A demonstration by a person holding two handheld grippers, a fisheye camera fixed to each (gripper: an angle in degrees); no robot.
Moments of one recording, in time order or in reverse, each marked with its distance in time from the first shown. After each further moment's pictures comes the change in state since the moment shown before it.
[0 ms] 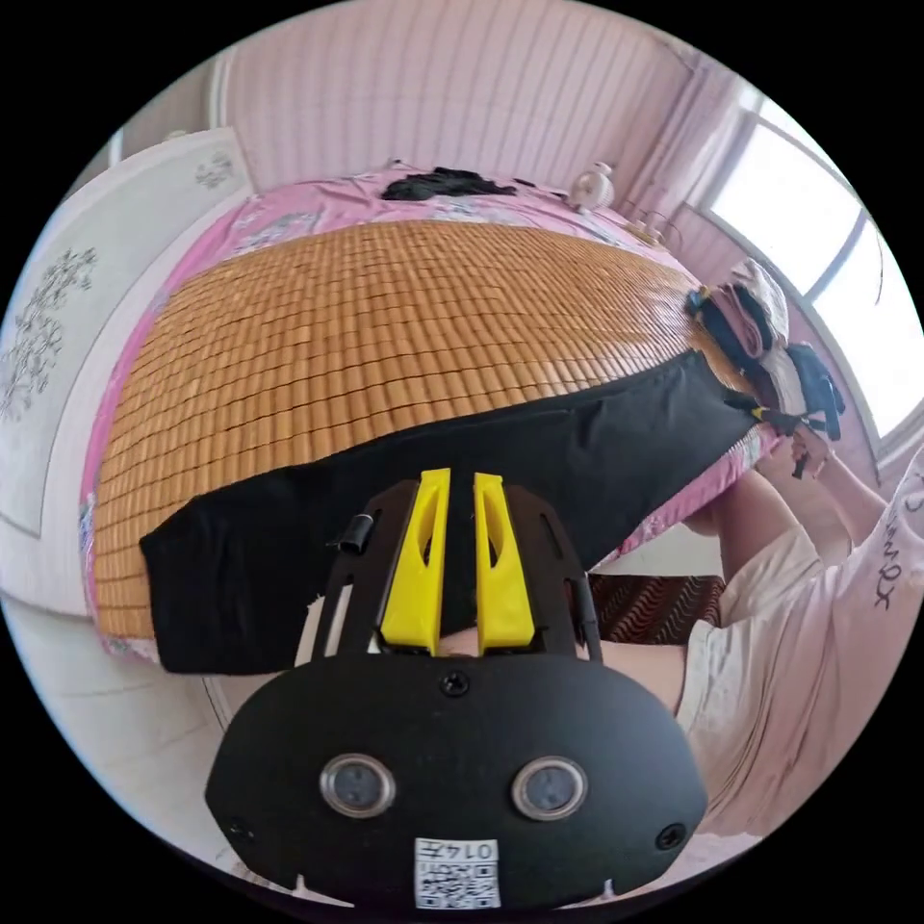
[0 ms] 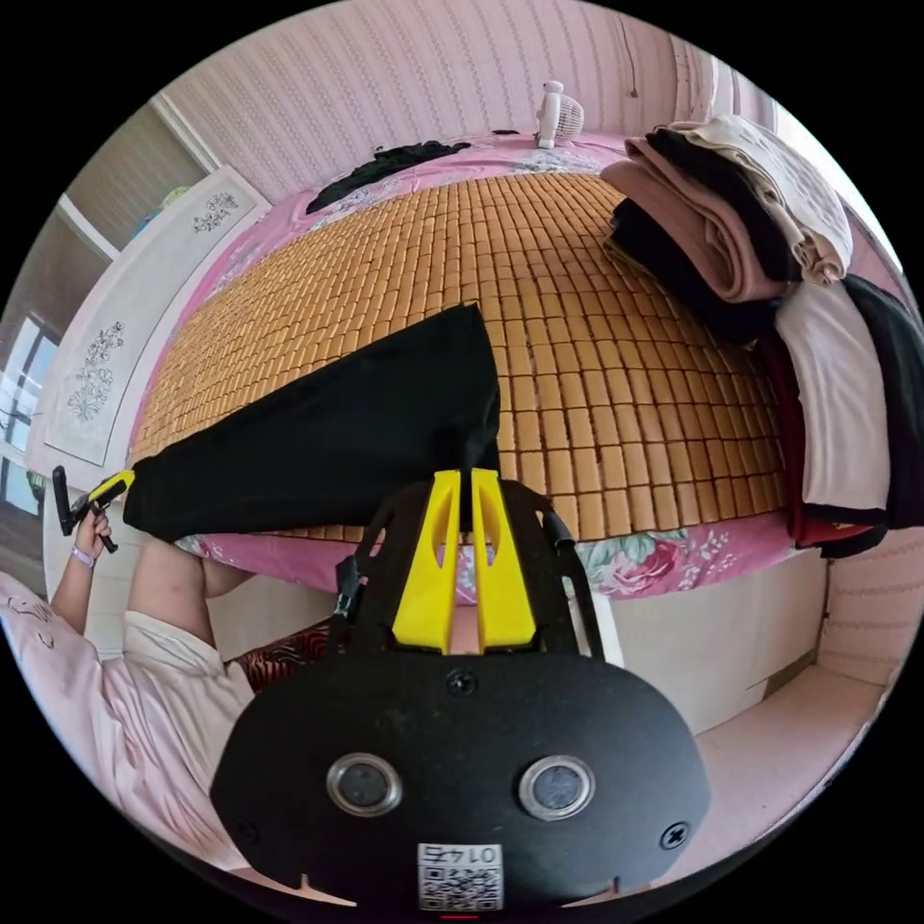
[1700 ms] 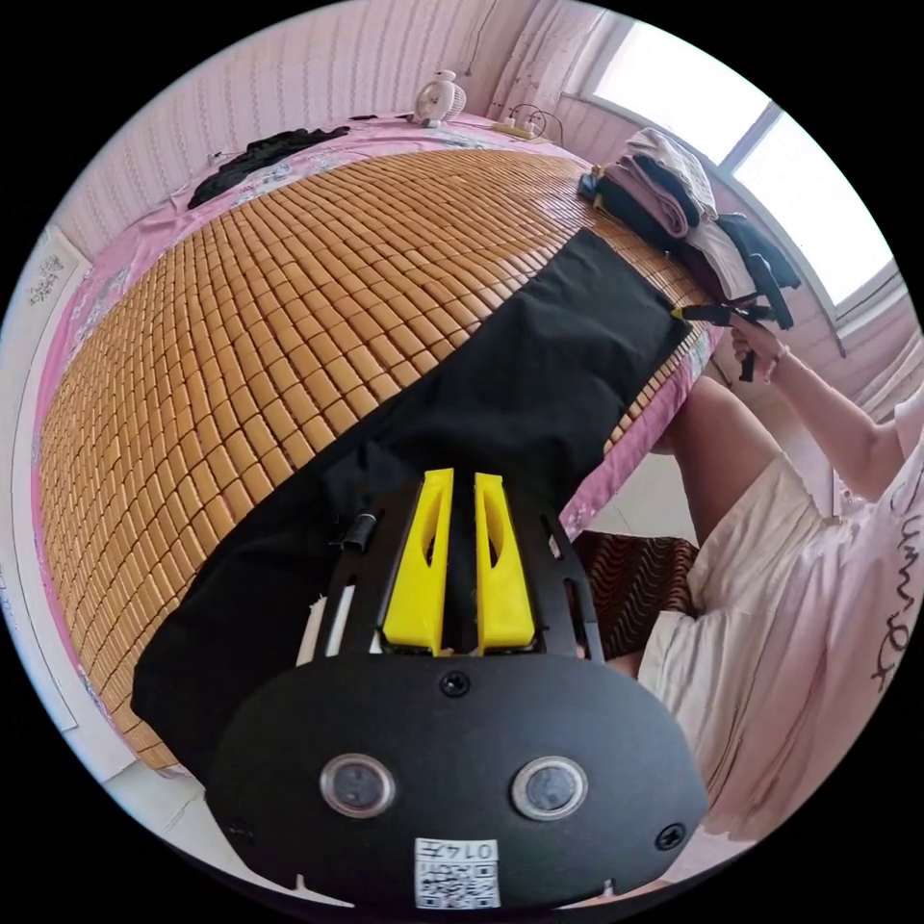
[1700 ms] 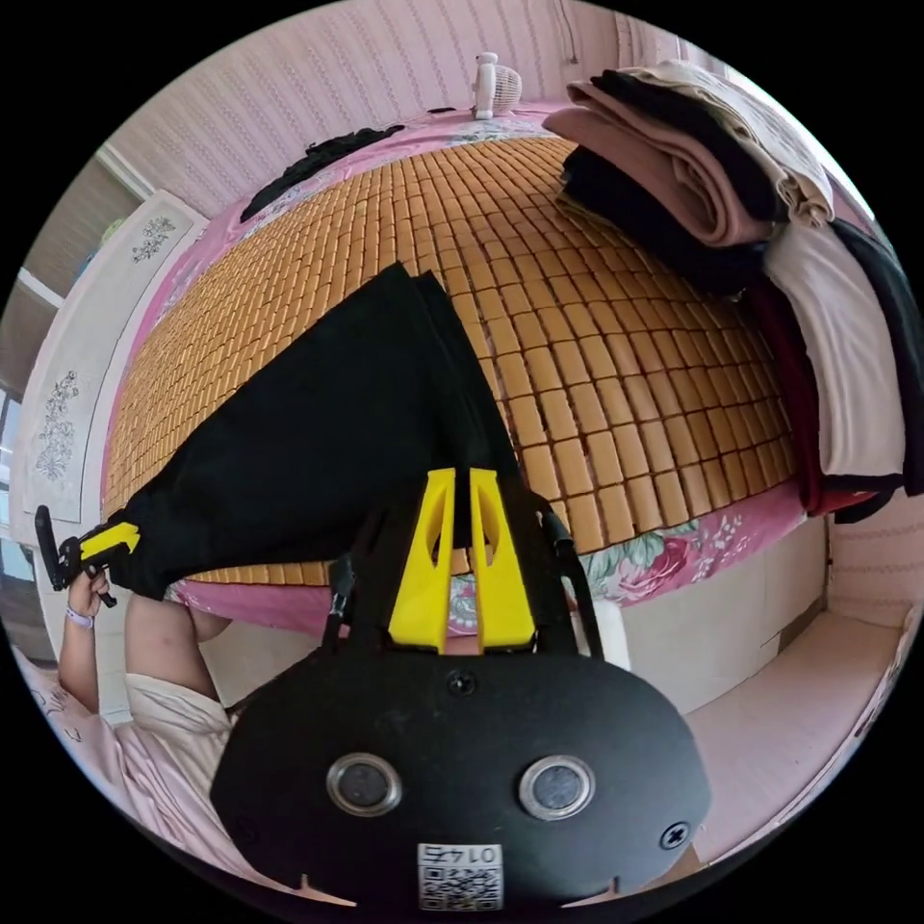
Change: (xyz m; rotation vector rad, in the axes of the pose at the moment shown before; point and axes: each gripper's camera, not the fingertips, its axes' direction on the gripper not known) left arm 0.220 -0.104 0.247 -0.208 0.120 0.300; right arm -0.052 -0.018 -0.159 -0.043 0.064 0.137
